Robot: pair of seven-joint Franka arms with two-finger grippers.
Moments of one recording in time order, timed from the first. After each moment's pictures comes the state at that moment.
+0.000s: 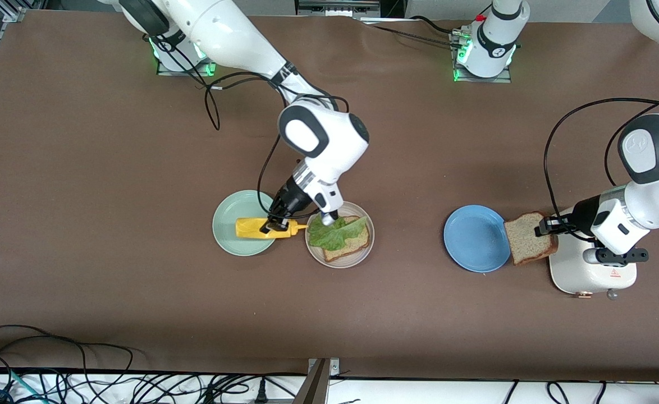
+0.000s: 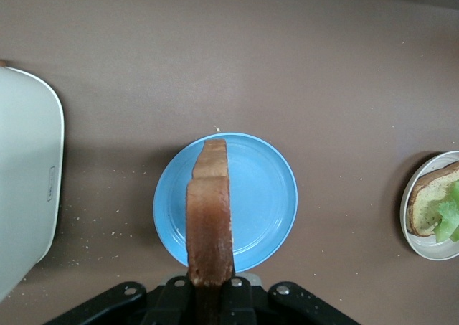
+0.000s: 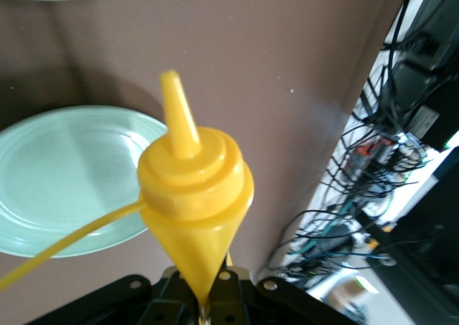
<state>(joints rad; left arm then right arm) 0.11 0.42 -0.07 -1.57 -0.25 1.94 0.07 0.67 0.87 0.11 -1.11 -0.87 1.73 -0.38</state>
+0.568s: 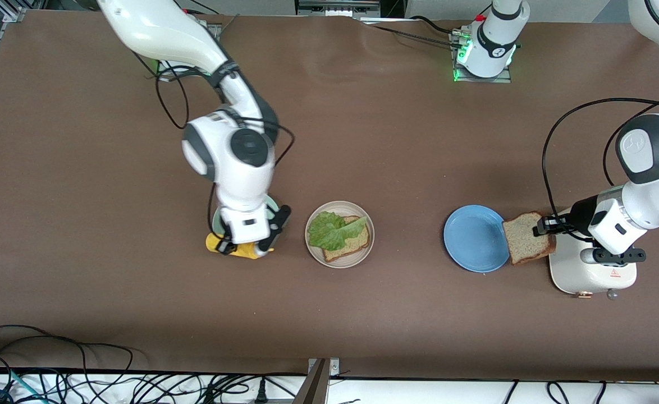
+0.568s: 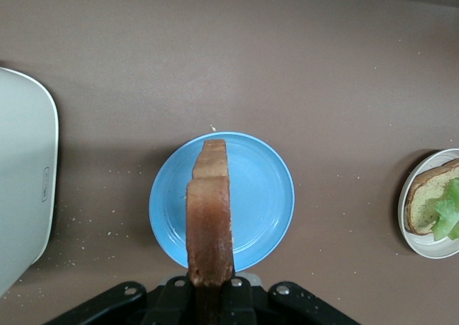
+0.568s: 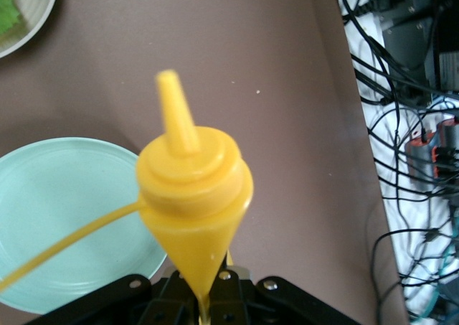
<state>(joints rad) 0.10 0.42 -0.07 -1.57 -0.25 1.94 0.07 0.44 0.64 0.05 -1.36 -0.43 2.12 -0.39</state>
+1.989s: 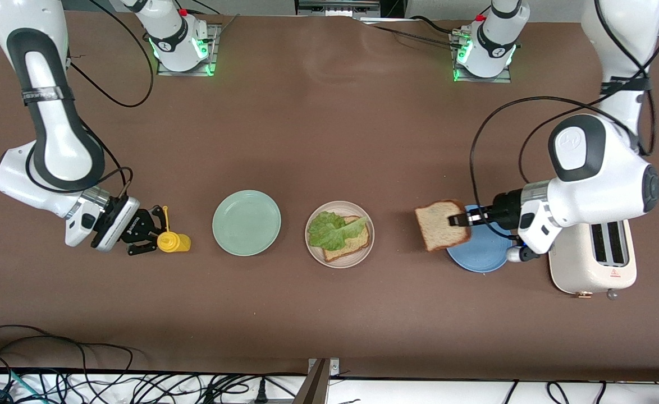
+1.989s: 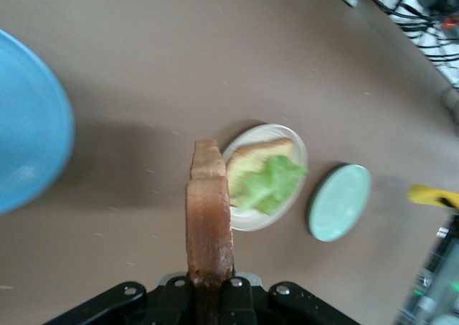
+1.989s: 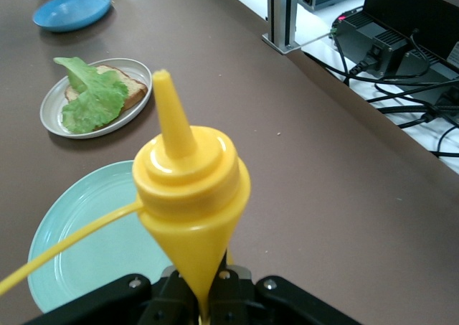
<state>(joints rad) -0.10 0.45 -0.08 -1.57 -0.74 1.95 -0.20 -0.02 0.46 0.05 -1.86 1.08 2.33 -1.81</state>
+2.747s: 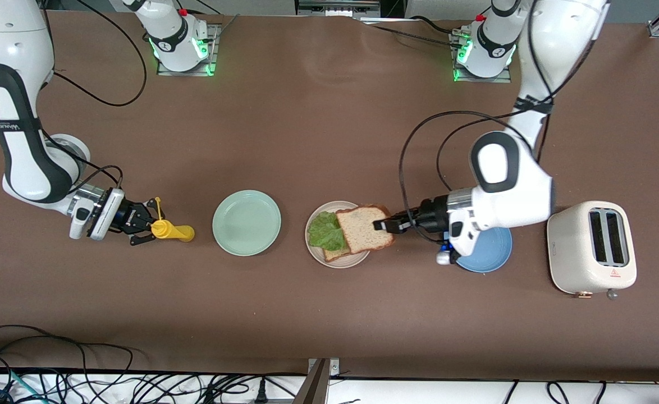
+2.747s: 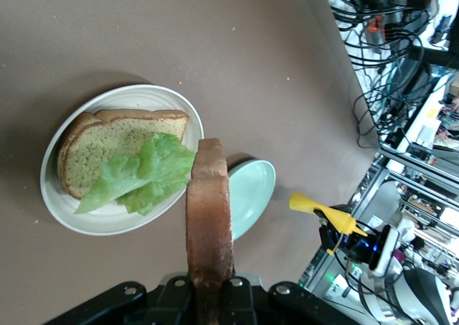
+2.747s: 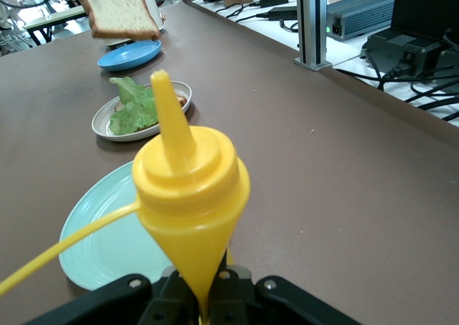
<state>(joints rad) -0.29 0.59 -0.08 -1.57 -1.09 2.21 -0.20 -0.15 0.57 0.04 -1.89 1.28 2.10 -2.10</state>
